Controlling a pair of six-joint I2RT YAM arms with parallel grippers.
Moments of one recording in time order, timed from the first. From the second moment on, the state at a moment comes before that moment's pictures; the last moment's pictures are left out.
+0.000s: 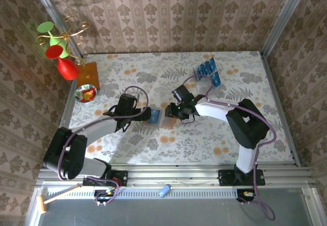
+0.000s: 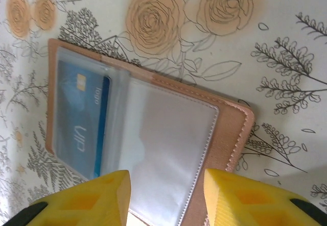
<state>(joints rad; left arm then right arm) -0.50 1.39 0.63 -0.09 -0.01 -0.34 0.64 1.83 1.12 -0.32 -0.21 0.75</state>
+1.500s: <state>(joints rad) -0.60 1.53 0.53 0.22 -0.01 -0.39 0.60 1.96 1.19 -0.25 -0.33 0.76</state>
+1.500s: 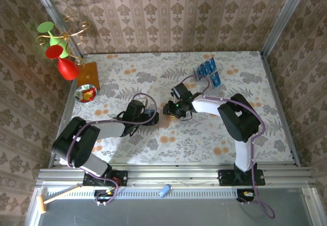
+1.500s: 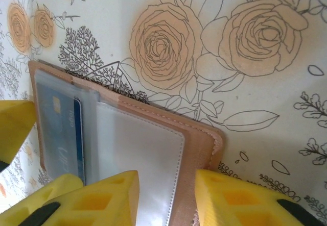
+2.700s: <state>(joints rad) -0.82 1.52 0.52 0.27 -0.04 -0.49 0.49 1.70 1.11 -0.30 -0.32 0.71</state>
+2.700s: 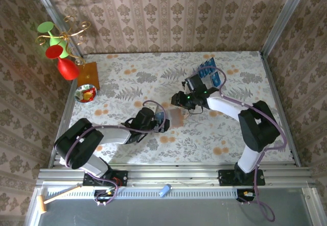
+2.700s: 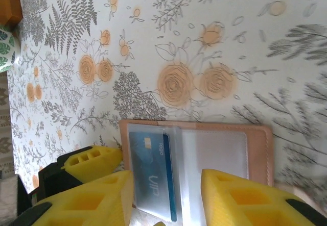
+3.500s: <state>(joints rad) -0.65 1.28 0.55 -0.03 -0.04 -0.45 0.48 1.74 0.99 -0.40 -0.14 0.60</state>
